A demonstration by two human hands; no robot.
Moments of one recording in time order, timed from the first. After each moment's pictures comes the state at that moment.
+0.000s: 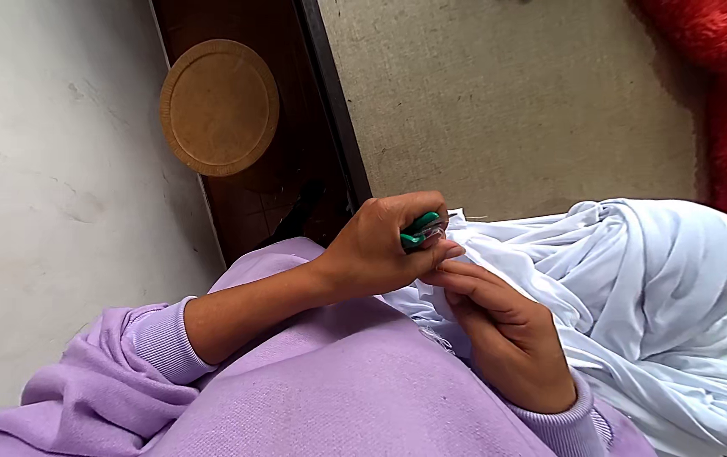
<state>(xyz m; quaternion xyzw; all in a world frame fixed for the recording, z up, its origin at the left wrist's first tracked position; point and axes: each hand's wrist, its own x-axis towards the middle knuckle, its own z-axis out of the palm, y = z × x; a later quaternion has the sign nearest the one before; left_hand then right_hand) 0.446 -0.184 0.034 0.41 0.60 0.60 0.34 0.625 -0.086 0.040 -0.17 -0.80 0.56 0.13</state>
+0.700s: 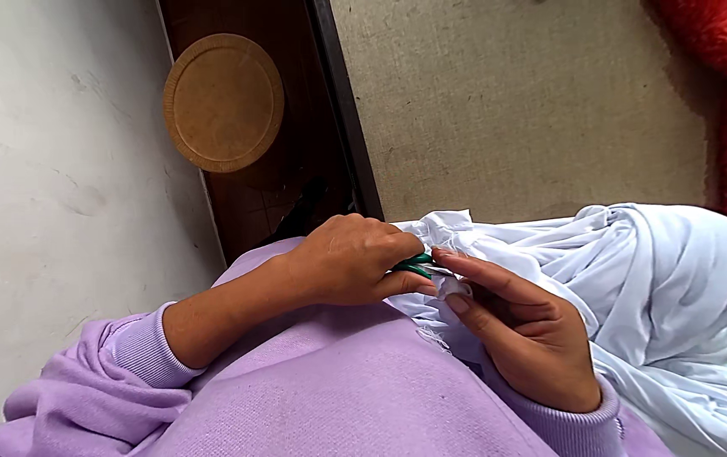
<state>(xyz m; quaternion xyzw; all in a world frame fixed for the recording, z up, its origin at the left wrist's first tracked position) 0.426 -0.214 0.030 0.63 0.64 0.33 0.29 0.624 -0.082 0.042 -0.19 -0.69 0.69 0.11</state>
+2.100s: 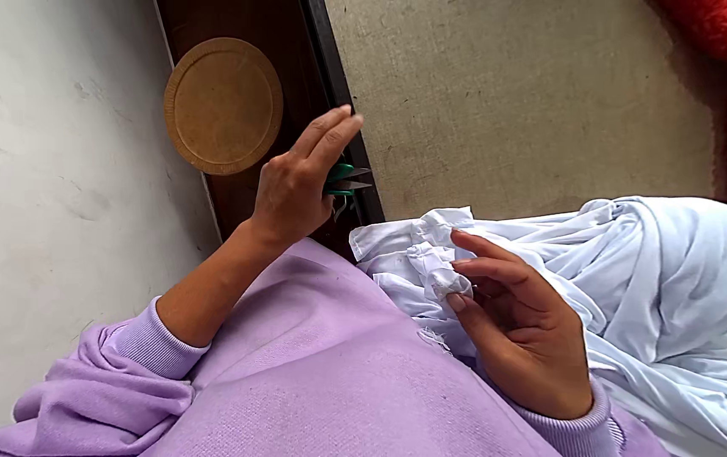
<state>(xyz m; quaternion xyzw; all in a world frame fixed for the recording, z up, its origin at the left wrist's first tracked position) 0.377 -0.221 0.000 0.50 0.79 0.36 0.04 0.625 -0.090 0.040 -0.18 -0.73 0.64 0.15</state>
